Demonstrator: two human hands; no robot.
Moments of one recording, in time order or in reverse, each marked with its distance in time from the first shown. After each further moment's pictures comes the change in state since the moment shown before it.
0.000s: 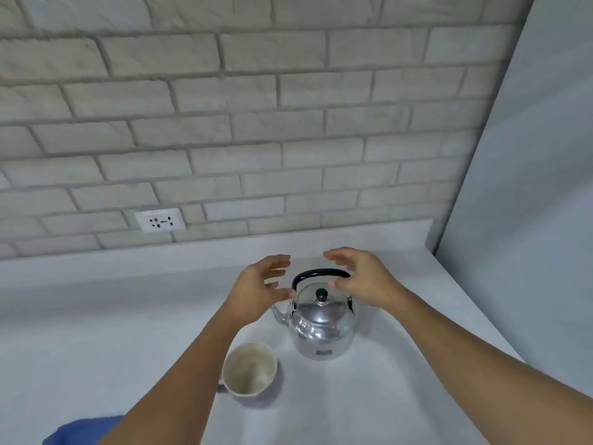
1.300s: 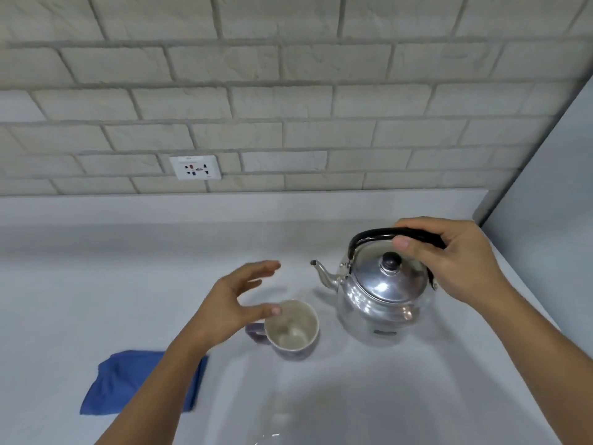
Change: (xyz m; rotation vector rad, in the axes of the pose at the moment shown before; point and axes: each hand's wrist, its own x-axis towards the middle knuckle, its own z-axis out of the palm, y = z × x) left_hand -0.104 -0.061 -0.080 0.025 -0.022 0.068; right_hand -0.062 -0.072 -0.016 0.162 0.151 -0.198
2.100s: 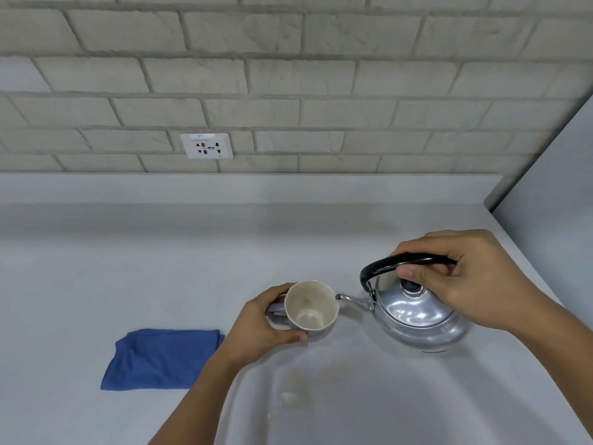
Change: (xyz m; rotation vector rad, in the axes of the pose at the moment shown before) left_hand -0.037 -0.066 0.041 -0.031 0.020 -0.082; right_hand -0.034 -0.033 0.026 -0.329 -0.252 -0.033
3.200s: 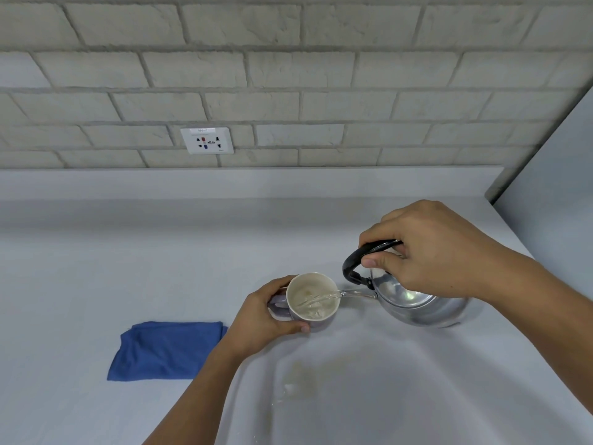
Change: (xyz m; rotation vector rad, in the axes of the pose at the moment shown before) left_hand 0.000 0.001 0.001 -0.014 0.014 0.018; right_hand 0.034 -0.046 0.007 -0.477 -0.223 -0.141
